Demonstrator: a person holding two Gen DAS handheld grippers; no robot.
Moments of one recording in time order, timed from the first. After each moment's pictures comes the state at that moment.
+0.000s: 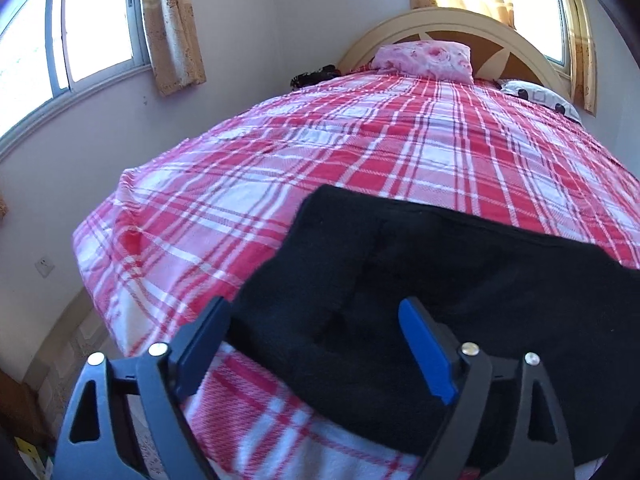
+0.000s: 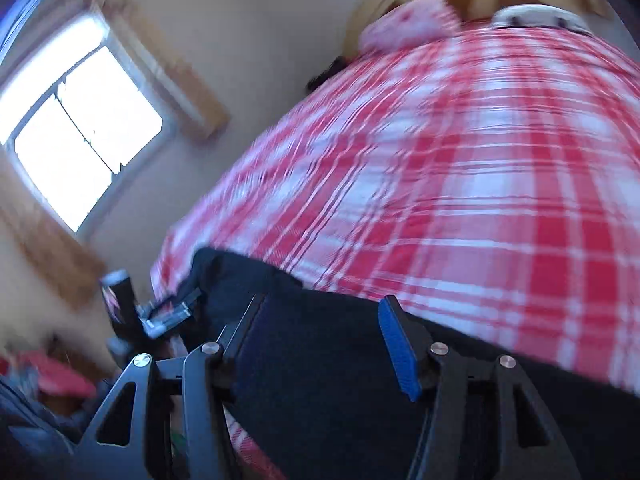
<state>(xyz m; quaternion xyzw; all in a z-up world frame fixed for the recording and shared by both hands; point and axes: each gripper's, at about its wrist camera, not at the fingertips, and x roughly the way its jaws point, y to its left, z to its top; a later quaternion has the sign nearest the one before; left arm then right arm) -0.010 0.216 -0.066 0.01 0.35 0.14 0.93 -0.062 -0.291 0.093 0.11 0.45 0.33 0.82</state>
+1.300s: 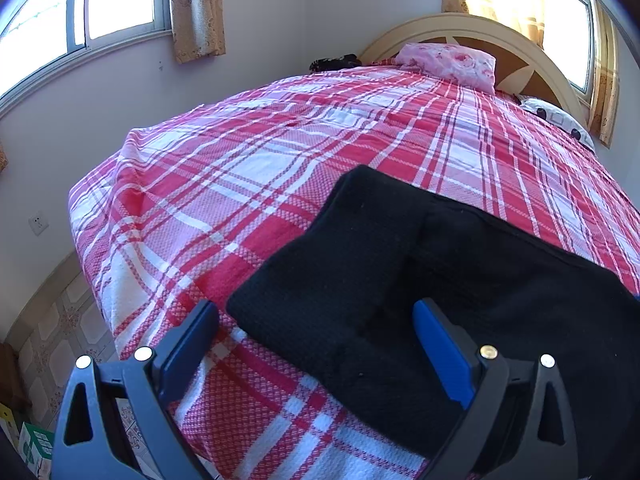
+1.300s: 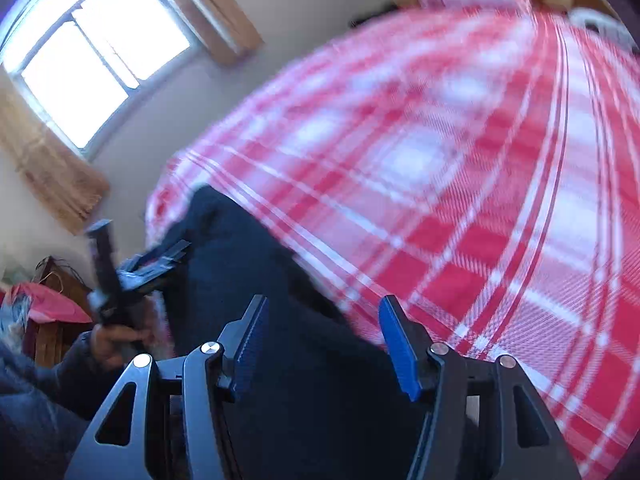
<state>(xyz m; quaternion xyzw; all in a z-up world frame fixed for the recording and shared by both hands) -0.007 0.240 -0.081 -0.07 0.37 0.15 0.92 -0.015 -0.249 0.056 0.03 0.53 0.38 0.76</state>
